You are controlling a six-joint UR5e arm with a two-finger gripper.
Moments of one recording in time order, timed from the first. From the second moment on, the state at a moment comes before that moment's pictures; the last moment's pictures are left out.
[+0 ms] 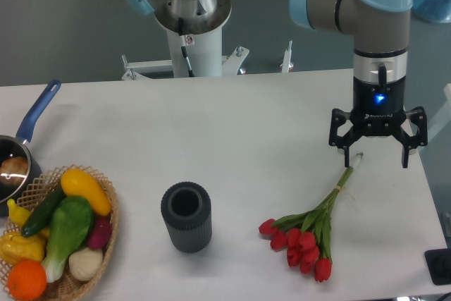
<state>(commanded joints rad) 2.77 -1.89 -1.51 -0.77 1.29 0.88</state>
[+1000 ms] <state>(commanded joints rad) 2.85 -1.88 -1.66 -0.77 1.33 1.11</state>
